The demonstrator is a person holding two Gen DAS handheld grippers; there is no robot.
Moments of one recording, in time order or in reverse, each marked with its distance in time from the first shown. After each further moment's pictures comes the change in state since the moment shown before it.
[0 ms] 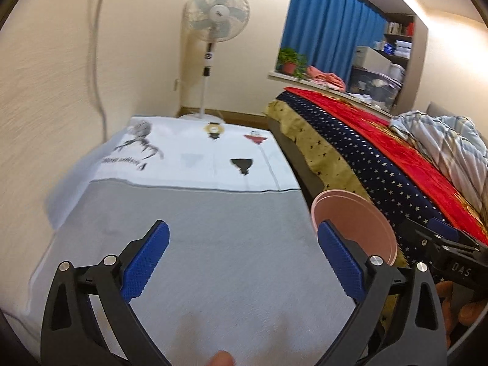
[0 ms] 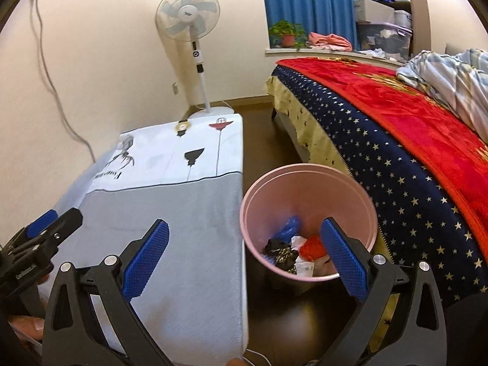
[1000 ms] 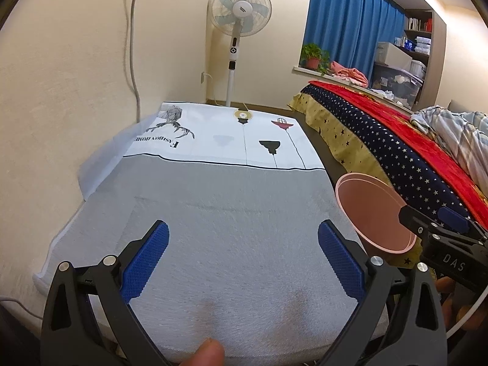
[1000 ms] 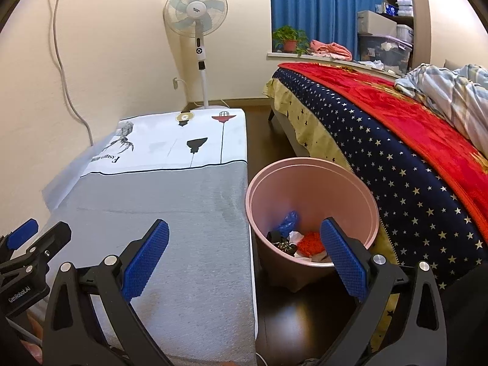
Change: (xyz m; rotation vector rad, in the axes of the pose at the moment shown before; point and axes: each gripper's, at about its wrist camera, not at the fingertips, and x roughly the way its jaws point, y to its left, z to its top) left arm -0.020 0.007 -0.038 -0.016 0.015 0.121; right arm 0.003 0.028 -0.031 -0.060 -0.024 -0.057
